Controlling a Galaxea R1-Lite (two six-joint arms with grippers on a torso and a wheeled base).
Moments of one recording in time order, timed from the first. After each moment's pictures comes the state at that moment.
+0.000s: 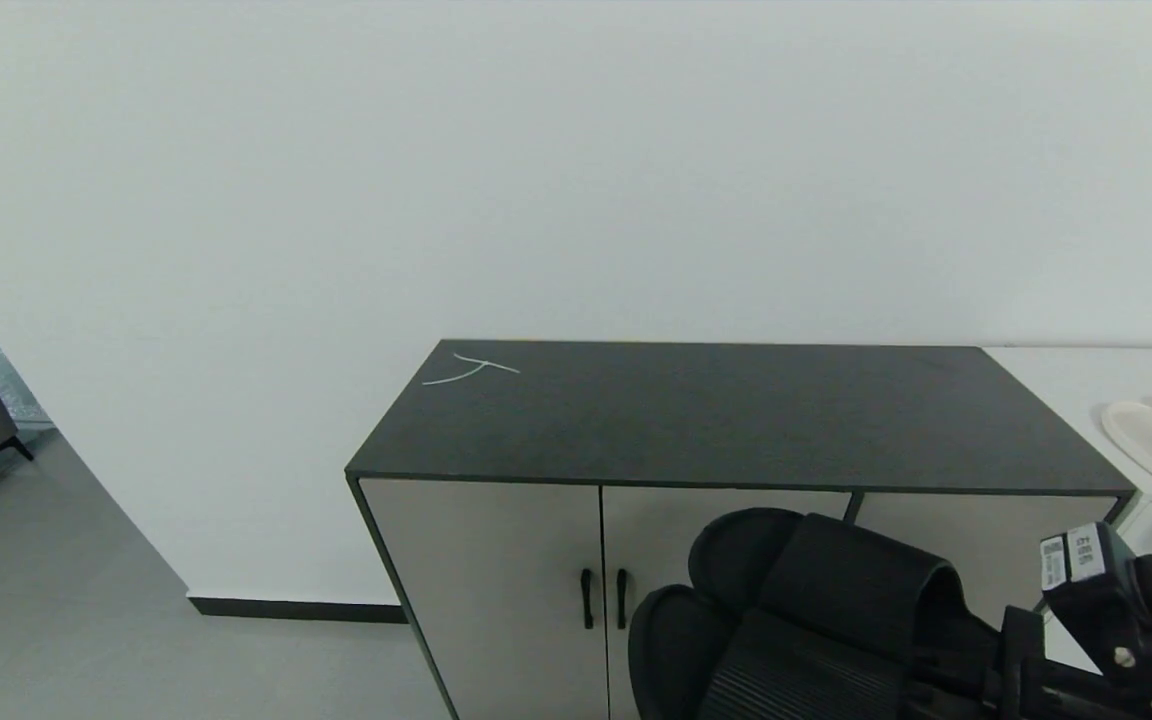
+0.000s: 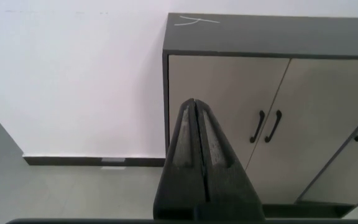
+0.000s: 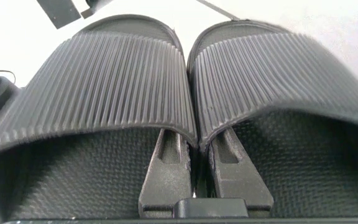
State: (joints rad) left arm 0.00 0.00 0.00 0.00 -0.01 -0.01; right arm 0.93 1.31 -0.22 -0.92 0.01 0.09
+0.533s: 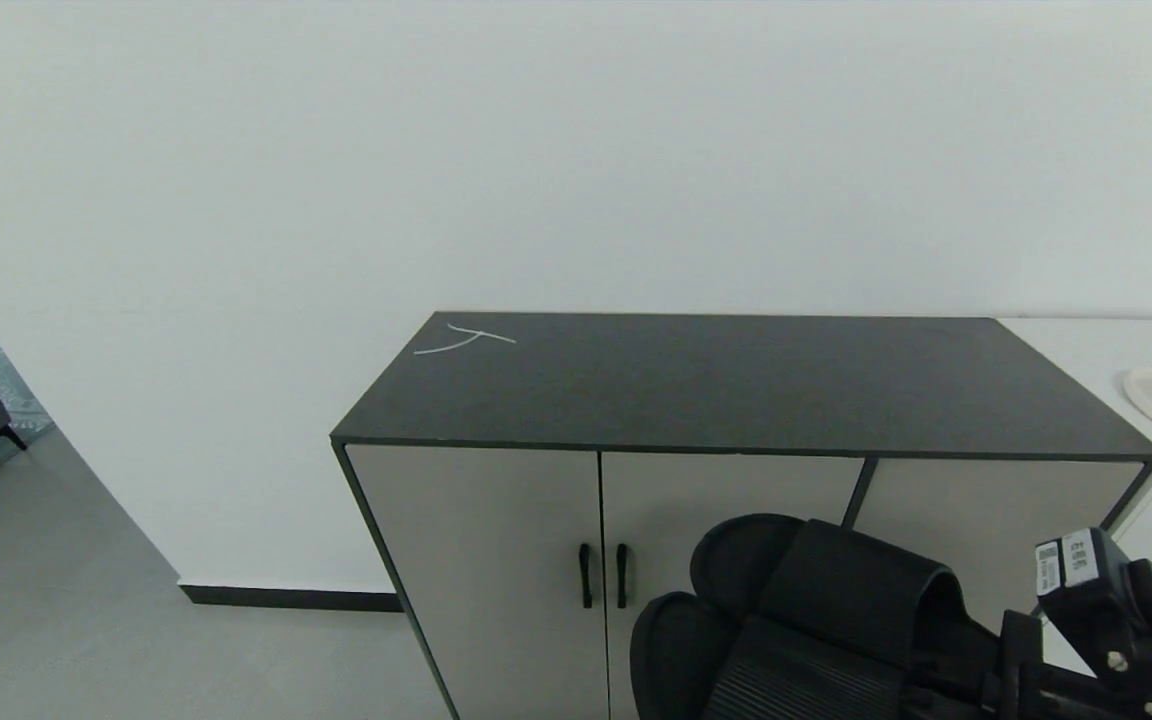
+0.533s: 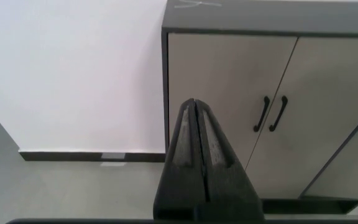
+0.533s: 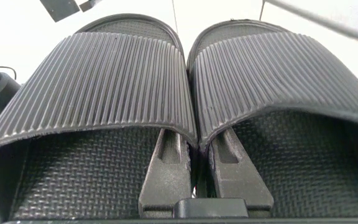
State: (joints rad) left arm 0.00 0.00 0.00 0.00 -0.01 -0.01; right arm 0.93 1.31 -0.21 -0.92 0.02 0.09
